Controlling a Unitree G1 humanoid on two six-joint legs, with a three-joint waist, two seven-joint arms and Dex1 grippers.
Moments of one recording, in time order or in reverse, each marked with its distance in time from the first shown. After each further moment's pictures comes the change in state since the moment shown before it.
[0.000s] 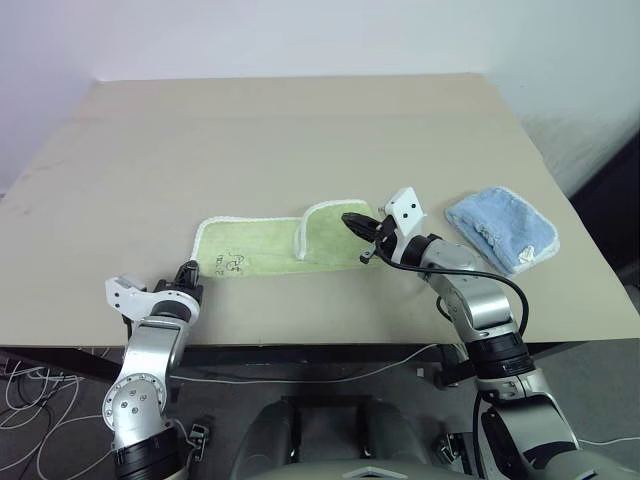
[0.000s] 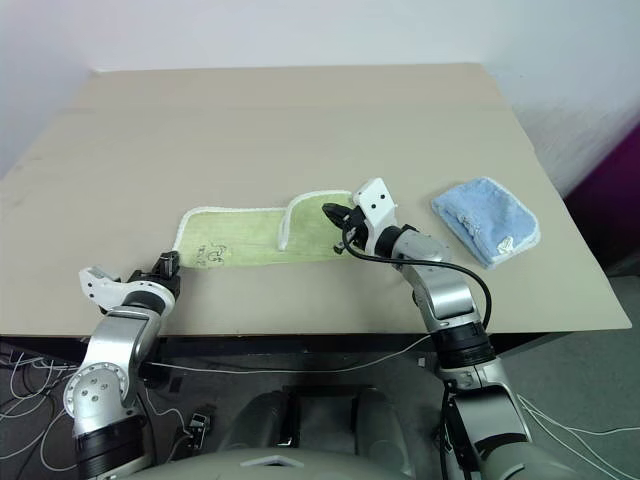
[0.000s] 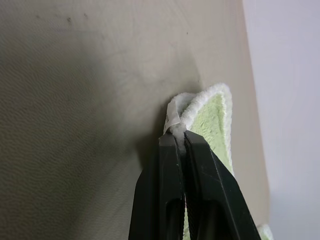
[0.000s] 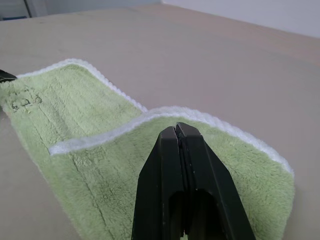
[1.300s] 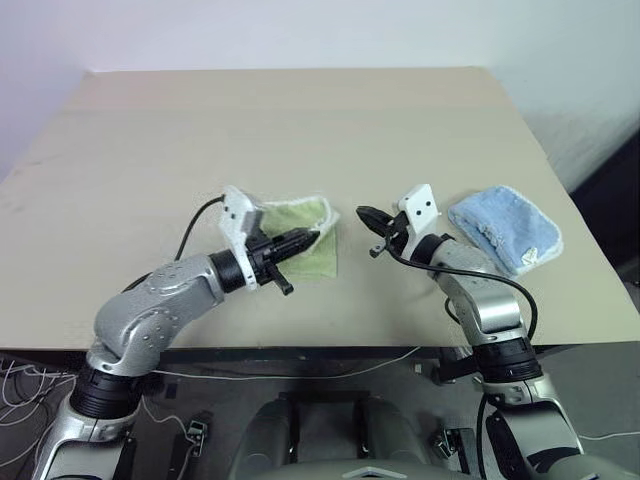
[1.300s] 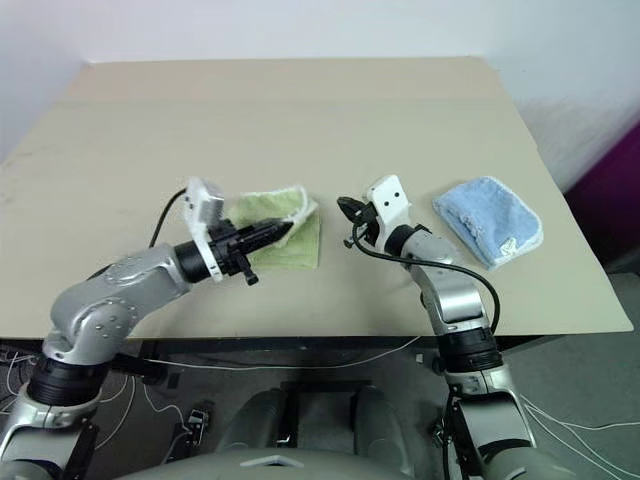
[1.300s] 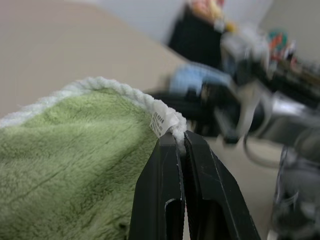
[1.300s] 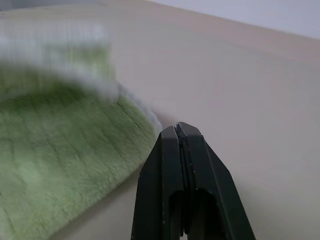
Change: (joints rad) left arm -0.331 0.520 -0.559 -0.069 0.558 0.268 -0.903; right arm 0.038 -0.019 -0.048 -0.039 -0.009 0.003 -0.079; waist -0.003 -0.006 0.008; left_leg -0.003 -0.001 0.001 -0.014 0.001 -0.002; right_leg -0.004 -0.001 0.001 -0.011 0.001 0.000
